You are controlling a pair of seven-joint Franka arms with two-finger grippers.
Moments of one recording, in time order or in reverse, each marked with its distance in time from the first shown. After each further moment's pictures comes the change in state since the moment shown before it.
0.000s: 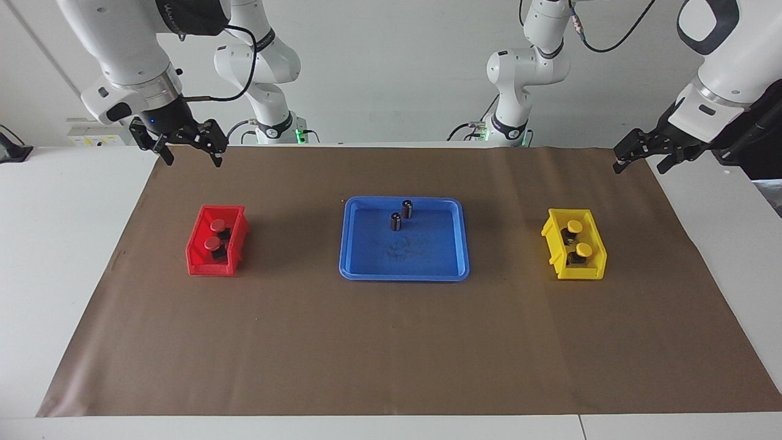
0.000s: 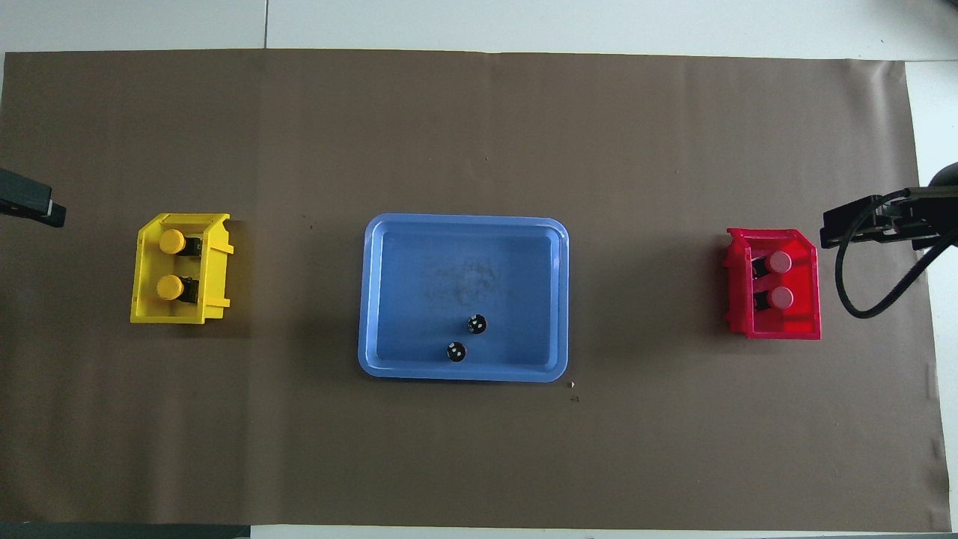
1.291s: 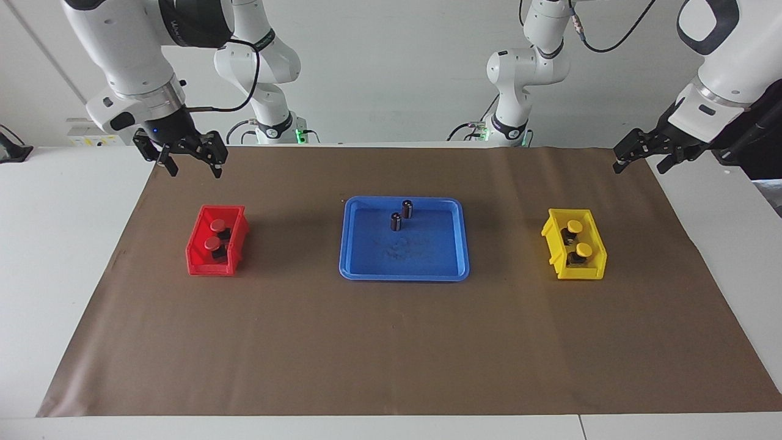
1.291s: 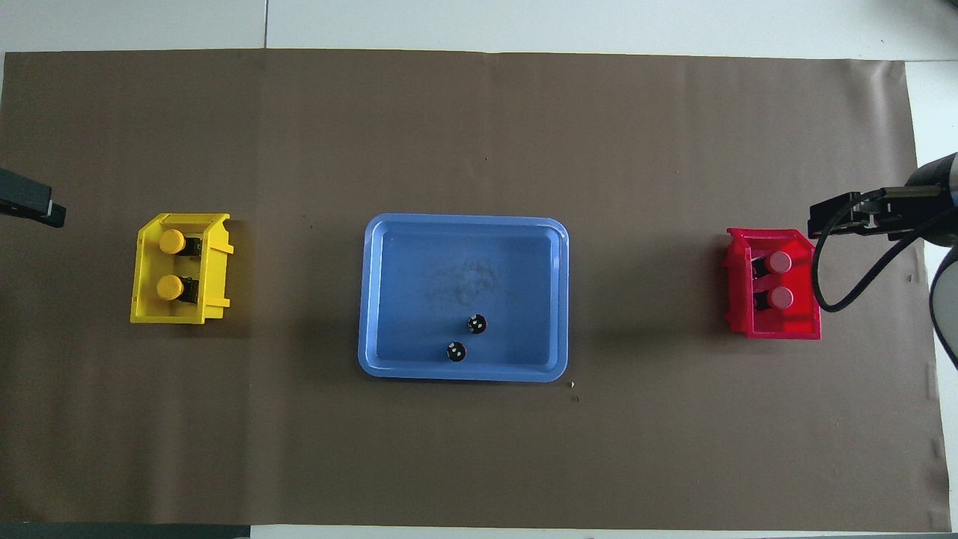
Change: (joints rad) left arm 0.000 0.000 0.000 0.000 0.000 -0.001 0.000; right arm -0.001 -0.026 -0.002 -0.148 0.001 0.192 0.006
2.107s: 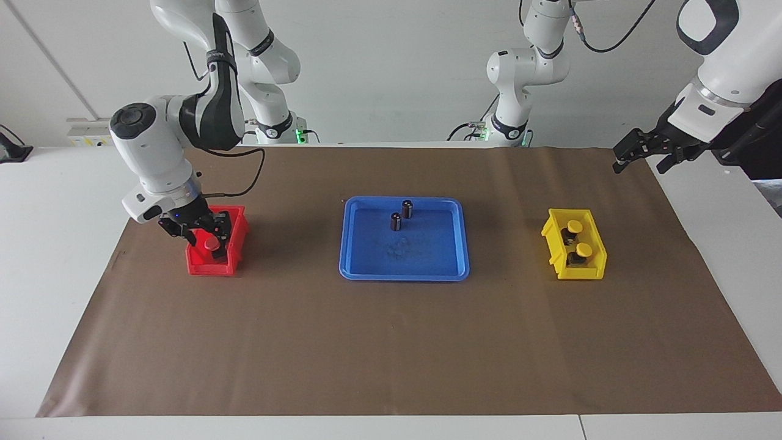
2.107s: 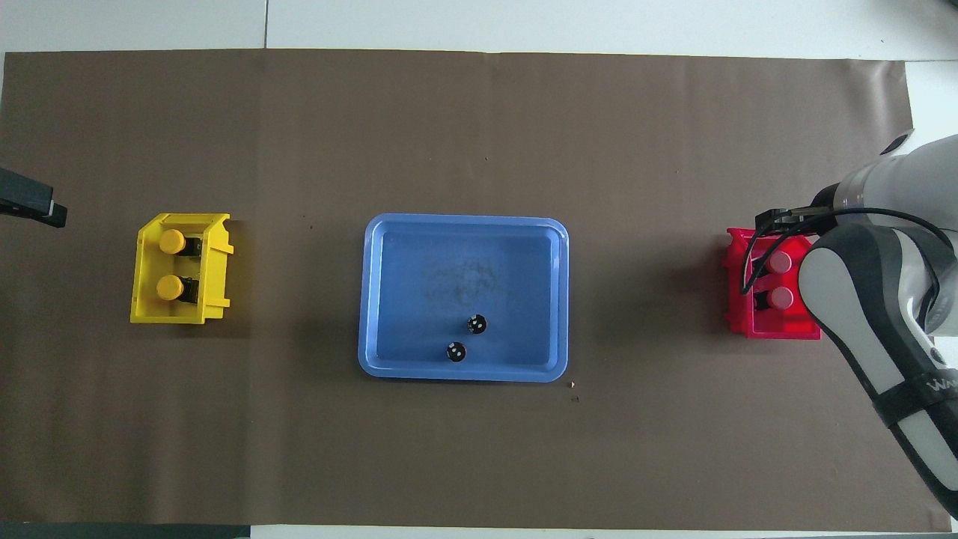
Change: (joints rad) left arm -0.002 0.000 -0.002 0.000 0.000 0.008 0.000; right arm -0.073 0.150 -0.003 -0.280 0.000 0.466 -0.122
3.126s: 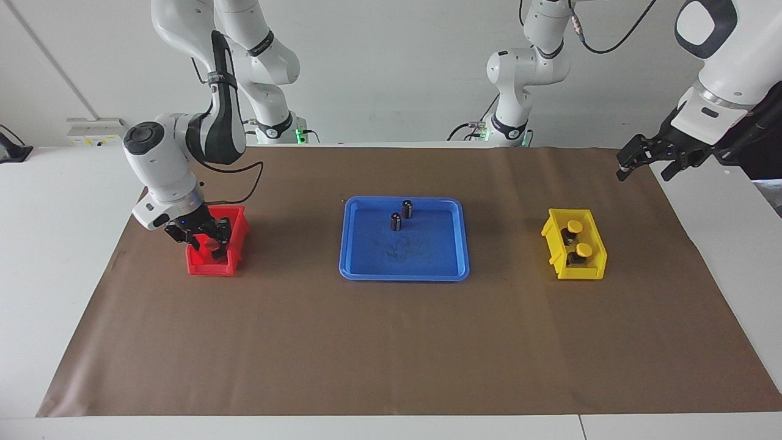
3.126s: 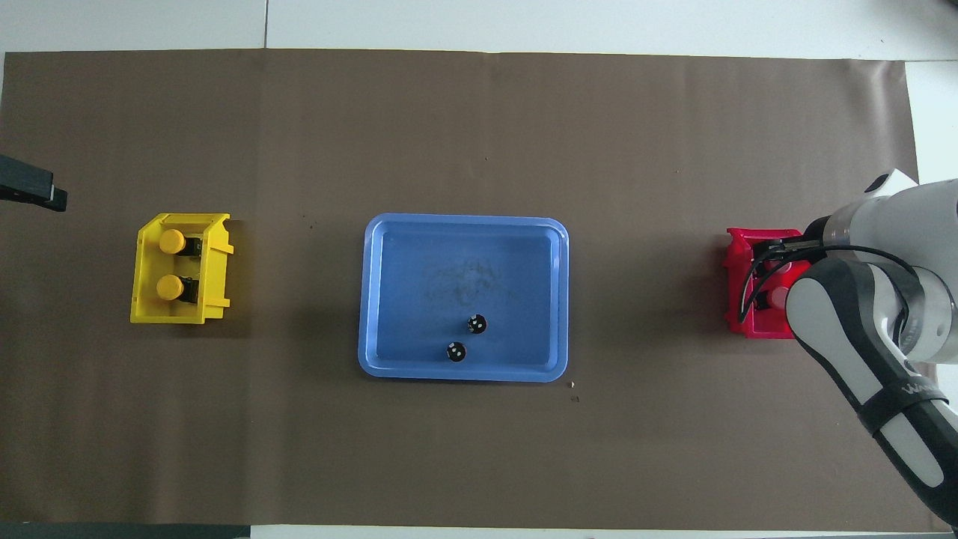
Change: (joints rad) left arm 0.002 0.000 0.002 -0.018 0.002 0.070 0.000; right arm -0.040 -0.009 0.001 -0.154 0.000 0.144 -0.072
